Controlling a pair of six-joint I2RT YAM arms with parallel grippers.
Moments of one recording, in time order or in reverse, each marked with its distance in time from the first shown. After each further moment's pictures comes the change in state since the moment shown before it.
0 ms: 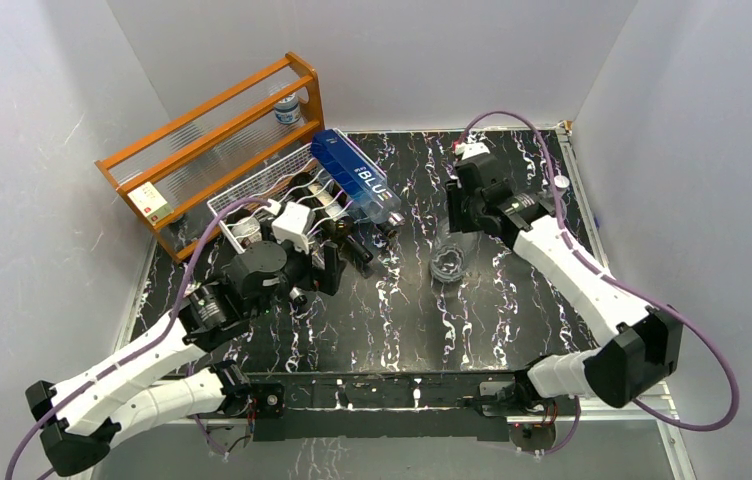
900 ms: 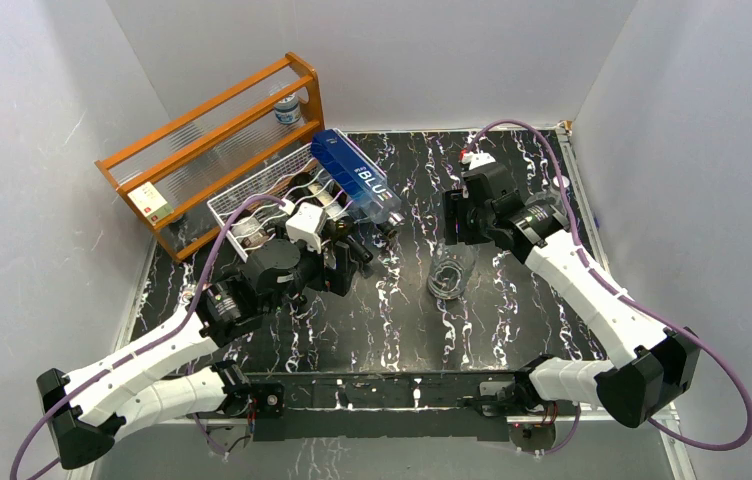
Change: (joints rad) left arm 0.000 0.072 -0.033 0.084 0.054 -0.038; right arm 0.042 -0.114 -0.049 -0.078 -0.084 0.074
